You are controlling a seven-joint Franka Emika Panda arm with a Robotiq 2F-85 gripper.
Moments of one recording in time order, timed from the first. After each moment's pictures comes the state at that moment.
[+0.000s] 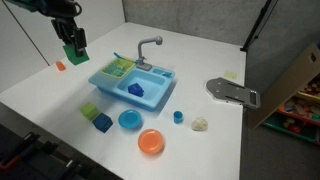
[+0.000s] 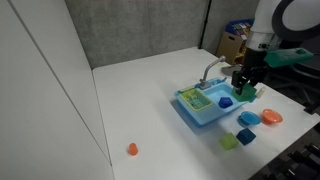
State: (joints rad) arm 0.10 0.02 0.02 -2.32 0.05 2.19 0.30
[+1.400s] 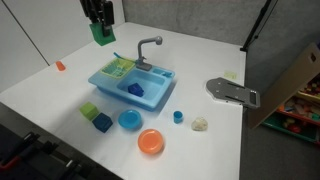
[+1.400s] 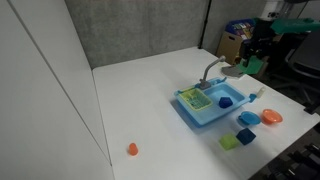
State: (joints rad) arm -0.02 0.05 -0.03 -2.11 -0.01 2.08 0.29
